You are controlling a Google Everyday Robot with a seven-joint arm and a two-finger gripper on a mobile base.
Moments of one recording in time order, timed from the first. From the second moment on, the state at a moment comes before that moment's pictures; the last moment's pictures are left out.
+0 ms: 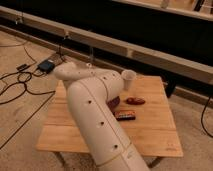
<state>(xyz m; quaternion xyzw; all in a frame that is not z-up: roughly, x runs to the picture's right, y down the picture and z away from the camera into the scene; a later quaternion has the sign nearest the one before) -0.134 0.125 0.898 -0.43 0.34 0.37 0.75</state>
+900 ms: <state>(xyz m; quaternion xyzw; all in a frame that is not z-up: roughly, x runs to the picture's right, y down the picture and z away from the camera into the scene) -0.136 0.098 0.926 -0.39 0.31 0.38 0.78</state>
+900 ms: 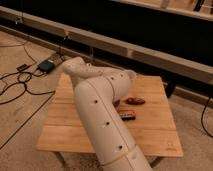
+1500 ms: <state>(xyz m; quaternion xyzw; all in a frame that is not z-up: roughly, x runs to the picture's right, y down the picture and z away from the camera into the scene) -0.195 0.102 0.922 -0.41 0.28 0.34 0.80</state>
